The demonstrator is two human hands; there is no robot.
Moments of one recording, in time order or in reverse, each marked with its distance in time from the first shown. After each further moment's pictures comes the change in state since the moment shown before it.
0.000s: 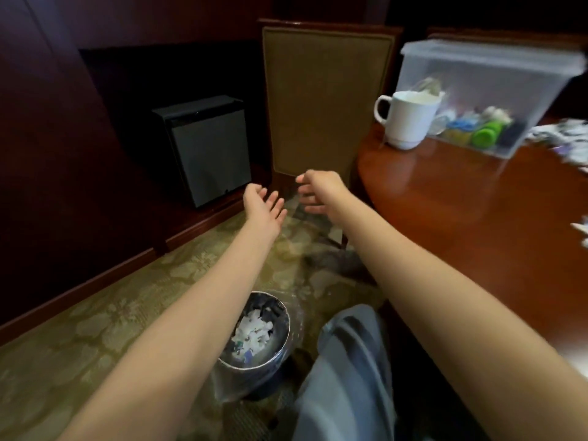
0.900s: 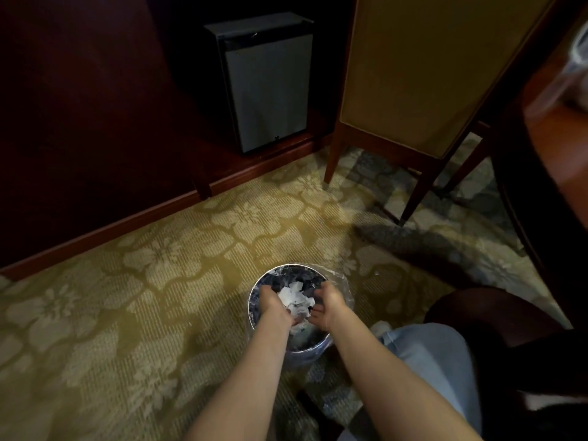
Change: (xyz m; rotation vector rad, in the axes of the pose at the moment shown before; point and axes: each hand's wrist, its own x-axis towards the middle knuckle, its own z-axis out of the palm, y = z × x) left_hand 0.309 -0.268 -0.335 -0.137 0.559 -0.489; right_hand 0.019 0.181 0.103 0.250 -0.083 0.742
